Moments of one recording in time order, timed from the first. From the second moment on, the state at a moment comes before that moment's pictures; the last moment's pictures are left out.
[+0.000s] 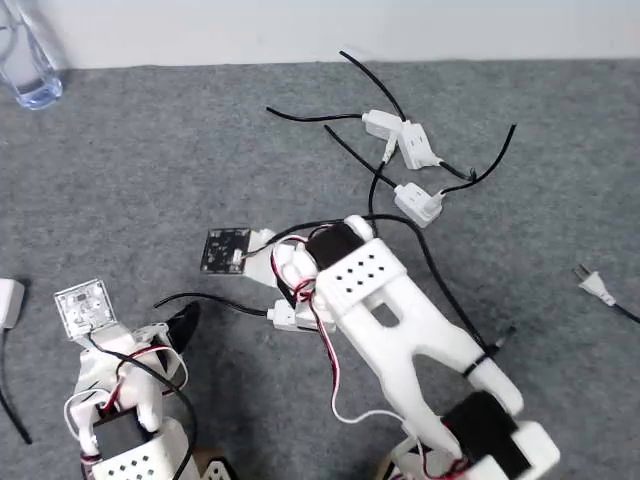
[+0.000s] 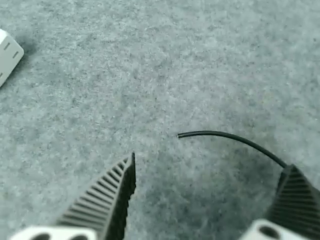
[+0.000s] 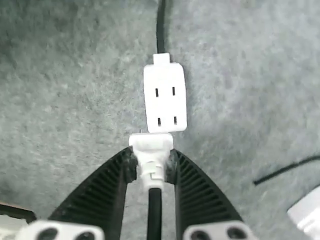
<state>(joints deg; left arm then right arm) -27.2 -103.5 97.1 65.9 5.4 -38.7 -7.4 18.4 78.6 46.5</state>
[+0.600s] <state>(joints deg) -27.3 -103.5 97.1 65.9 4.9 -33.8 -1.6 18.4 74.0 53.8</state>
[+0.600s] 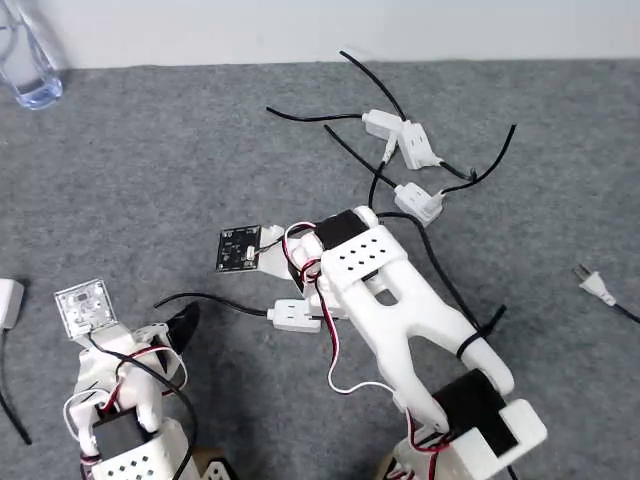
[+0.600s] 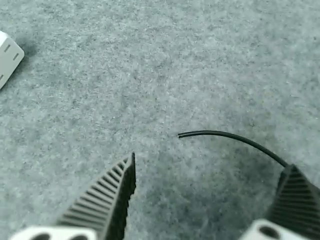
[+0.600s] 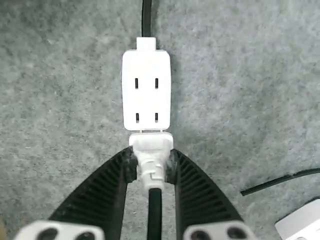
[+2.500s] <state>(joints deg) -27.3 -103.5 97.1 65.9 4.9 -35.2 -1.4 18.6 71.6 51.6</state>
